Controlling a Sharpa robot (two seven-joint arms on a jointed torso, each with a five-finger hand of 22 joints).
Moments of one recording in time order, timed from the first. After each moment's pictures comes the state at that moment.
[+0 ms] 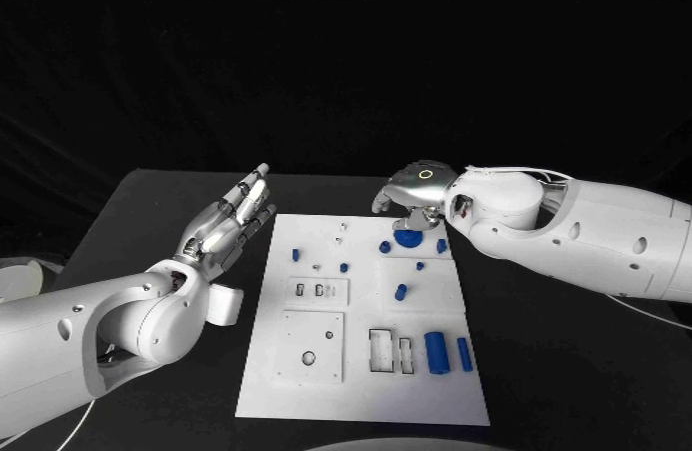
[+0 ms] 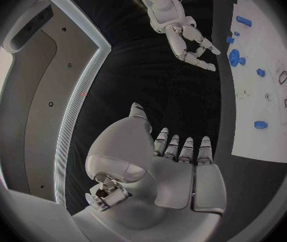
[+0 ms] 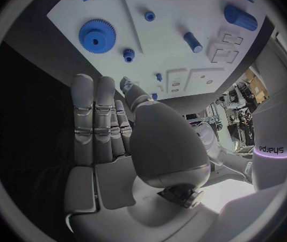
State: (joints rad) left arm 1.20 -0.98 -0.22 1.71 0.02 -0.30 0.64; left_hand 1.17 0.23 -0.32 0.29 0.13 0.20 -0.07 0.03 0.03 0.01 -0.05 0.07 0.01 0.00 0.04 0.00 0.00 0.16 0.00 0.18 0.01 0.00; right arm 1.32 -0.77 -0.11 1.50 -1.91 -0.11 -0.06; right_hand 1.41 -0.03 0.15 -0.04 0.17 0.90 0.09 0.09 0.19 0.92 0.04 0.18 0.09 1.30 -0.04 0.80 0.44 0.17 1.25 0.06 0.92 0.61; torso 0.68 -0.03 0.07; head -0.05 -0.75
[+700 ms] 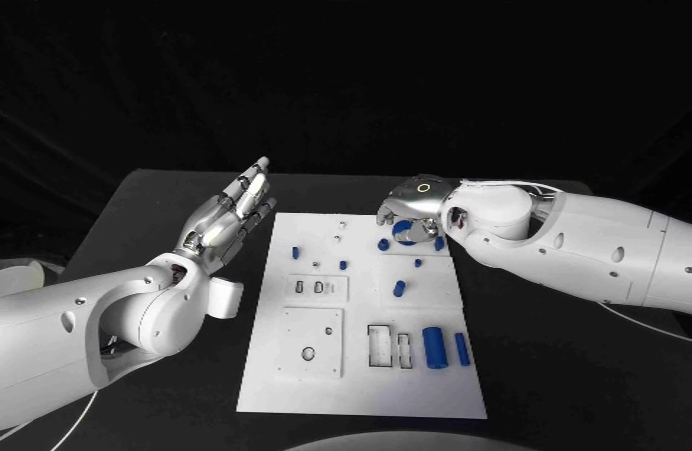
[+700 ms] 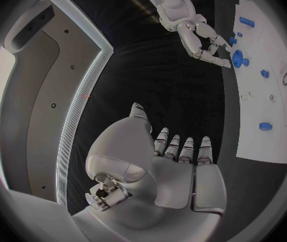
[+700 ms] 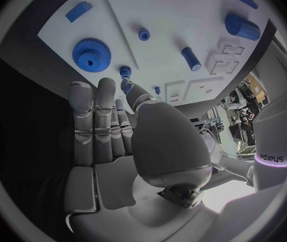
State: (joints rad) left arm 1.20 -0.97 -0.22 1.69 0.01 -0.28 0.64; left_hand 1.17 0.23 -0.31 0.29 0.14 0.20 -0.07 0.03 0.03 0.01 -0.04 0.07 0.01 0.00 0.04 0.00 0.00 0.16 0.00 0.18 0.01 0.00; right arm 1.26 -0.74 -0.11 1.44 -1.92 -0.11 -0.05; right_hand 1.38 -0.05 0.20 -0.02 0.19 0.92 0.09 0.08 0.21 0.97 0.04 0.21 0.11 1.30 -0.04 0.83 0.47 0.17 1.26 0.06 1.00 0.72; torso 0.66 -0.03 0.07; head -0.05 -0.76
